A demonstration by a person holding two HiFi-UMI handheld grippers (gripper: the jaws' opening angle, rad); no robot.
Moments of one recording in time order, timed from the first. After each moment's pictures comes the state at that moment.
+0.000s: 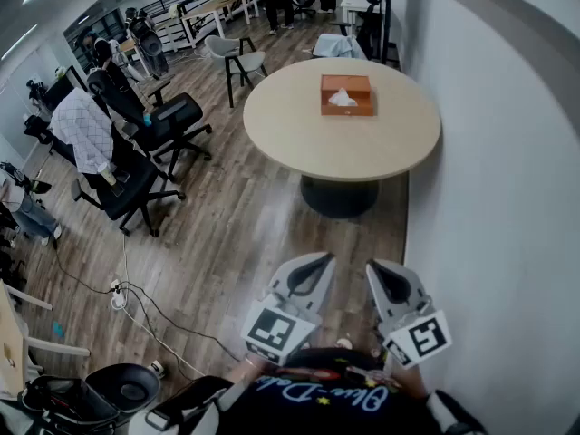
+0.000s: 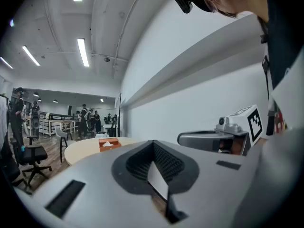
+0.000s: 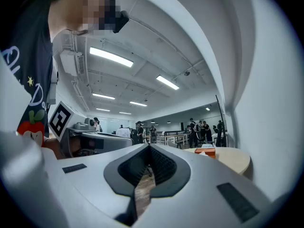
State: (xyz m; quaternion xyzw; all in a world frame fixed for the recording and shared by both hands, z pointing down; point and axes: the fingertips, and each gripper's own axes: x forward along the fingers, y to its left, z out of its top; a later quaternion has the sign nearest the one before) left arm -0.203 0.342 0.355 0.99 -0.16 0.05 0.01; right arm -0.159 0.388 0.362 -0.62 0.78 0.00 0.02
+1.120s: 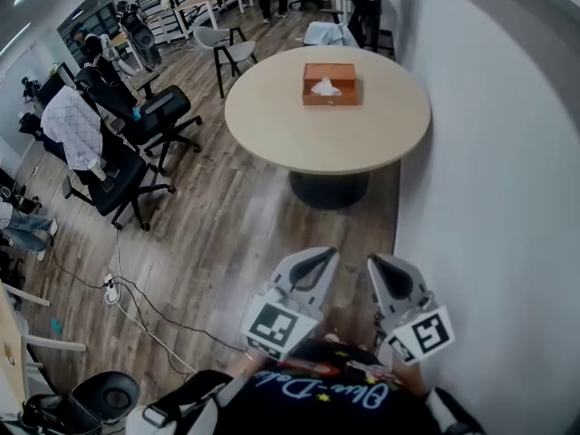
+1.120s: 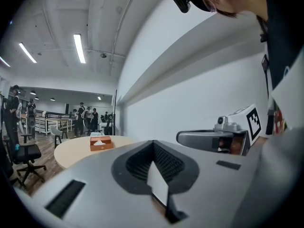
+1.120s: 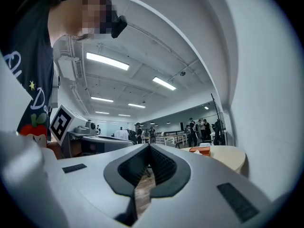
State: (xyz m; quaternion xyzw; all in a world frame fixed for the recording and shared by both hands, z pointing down) left arm -0.119 0.348 0.371 0.99 -0.15 0.06 0.00; right arm -0.079 0.393 0.375 -0.62 0.78 -0.01 0.04
